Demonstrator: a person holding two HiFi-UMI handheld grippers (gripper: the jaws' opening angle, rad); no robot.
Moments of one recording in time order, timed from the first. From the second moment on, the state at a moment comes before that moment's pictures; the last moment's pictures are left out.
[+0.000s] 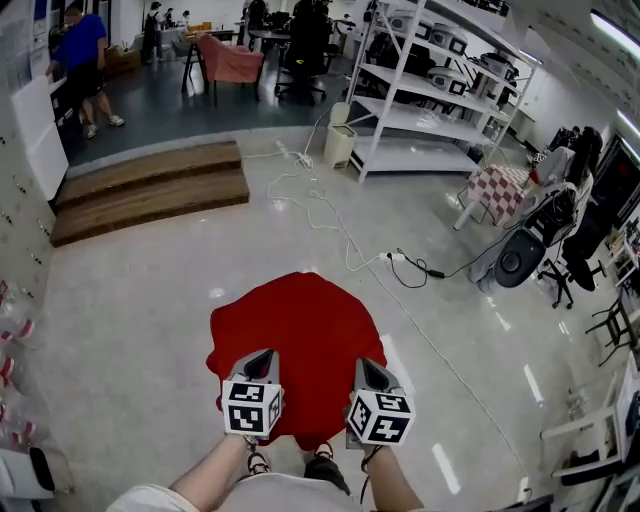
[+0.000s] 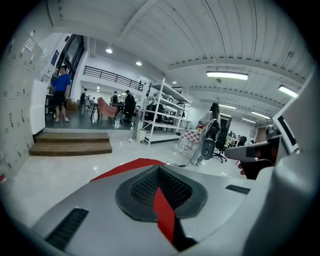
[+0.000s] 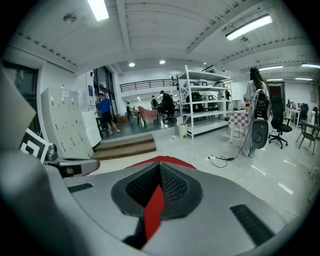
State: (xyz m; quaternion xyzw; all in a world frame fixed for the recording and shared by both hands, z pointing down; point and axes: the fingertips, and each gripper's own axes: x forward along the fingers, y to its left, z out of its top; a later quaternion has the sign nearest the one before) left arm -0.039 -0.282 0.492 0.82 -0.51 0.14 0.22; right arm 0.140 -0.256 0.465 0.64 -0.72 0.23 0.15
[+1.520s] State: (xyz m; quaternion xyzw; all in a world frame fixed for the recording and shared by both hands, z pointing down) left arm 0.055 -0.245 0.574 0.81 -0.47 0.24 0.26; right arm 0.252 -0.228 0.549 0.65 -0.67 0.31 0.18
